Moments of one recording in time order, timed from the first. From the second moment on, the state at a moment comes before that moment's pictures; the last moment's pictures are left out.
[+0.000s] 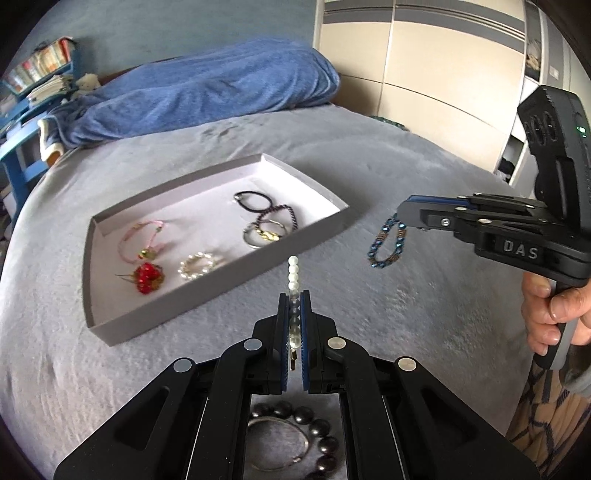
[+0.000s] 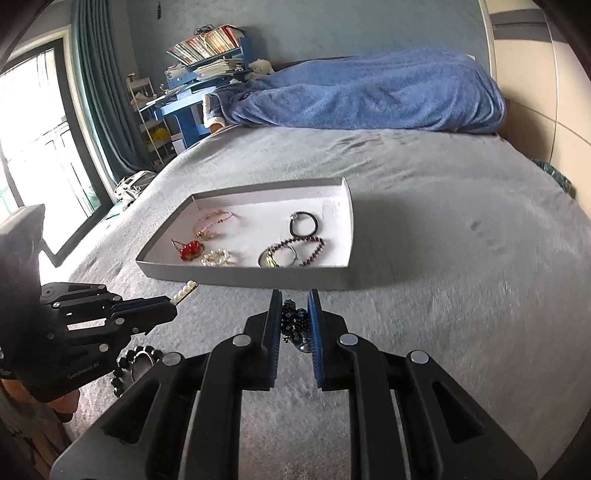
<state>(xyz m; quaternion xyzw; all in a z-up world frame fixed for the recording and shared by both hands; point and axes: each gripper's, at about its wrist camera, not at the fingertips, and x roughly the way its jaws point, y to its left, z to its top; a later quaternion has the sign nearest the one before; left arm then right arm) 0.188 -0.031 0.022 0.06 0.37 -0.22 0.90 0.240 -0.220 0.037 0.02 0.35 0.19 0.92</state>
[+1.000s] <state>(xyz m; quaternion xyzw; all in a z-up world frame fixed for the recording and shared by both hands) 0.277 0.028 0.034 0.02 0.37 -0.17 0.91 0.335 -0.138 0.058 0.01 0.36 0.23 0.91</state>
